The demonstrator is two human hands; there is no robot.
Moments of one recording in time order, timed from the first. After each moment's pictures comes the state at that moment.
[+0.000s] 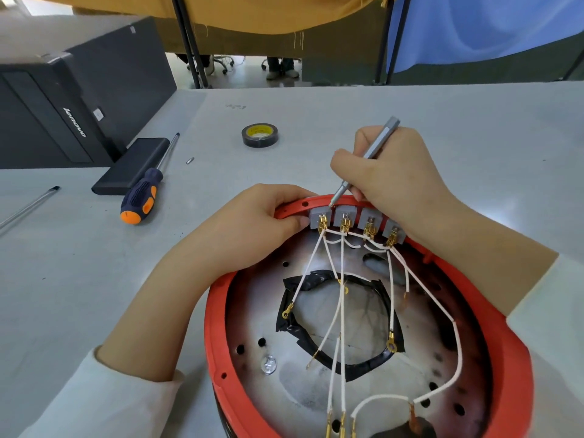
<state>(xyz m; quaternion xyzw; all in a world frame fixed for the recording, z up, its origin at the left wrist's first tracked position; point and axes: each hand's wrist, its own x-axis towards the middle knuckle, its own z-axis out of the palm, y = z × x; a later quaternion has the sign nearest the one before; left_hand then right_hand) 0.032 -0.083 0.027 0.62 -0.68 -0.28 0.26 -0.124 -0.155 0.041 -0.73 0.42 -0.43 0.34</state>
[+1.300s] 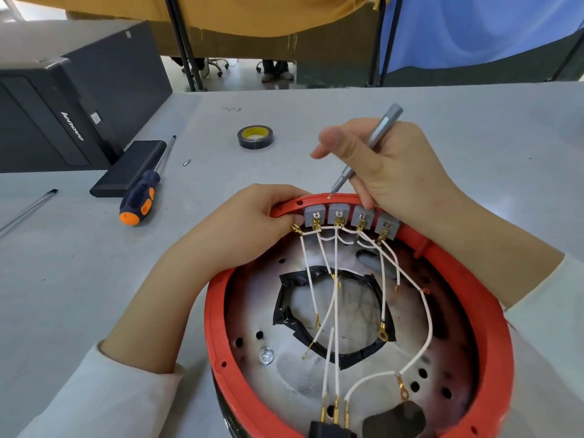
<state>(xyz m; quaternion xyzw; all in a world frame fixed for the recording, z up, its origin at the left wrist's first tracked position) 0.032 -0.082 0.029 0.62 -0.69 -0.27 0.26 -0.136 -0.145 0.053 -0.77 0.30 -0.40 0.38</state>
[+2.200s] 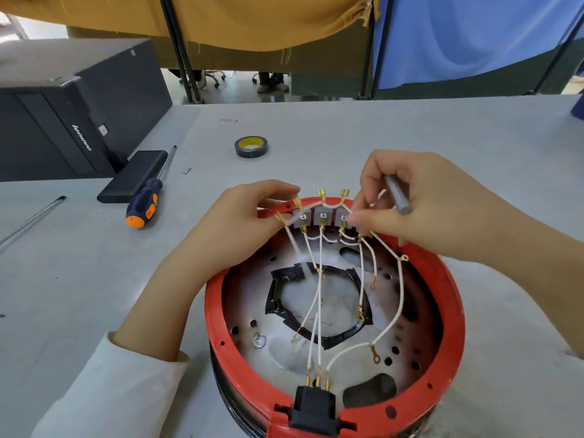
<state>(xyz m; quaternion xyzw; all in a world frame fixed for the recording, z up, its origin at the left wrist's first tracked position) 0.036 -0.077 0.023 0.62 -0.68 -0.21 0.34 -0.186 -0.103 0.078 -0.84 0.38 -0.26 0.28</state>
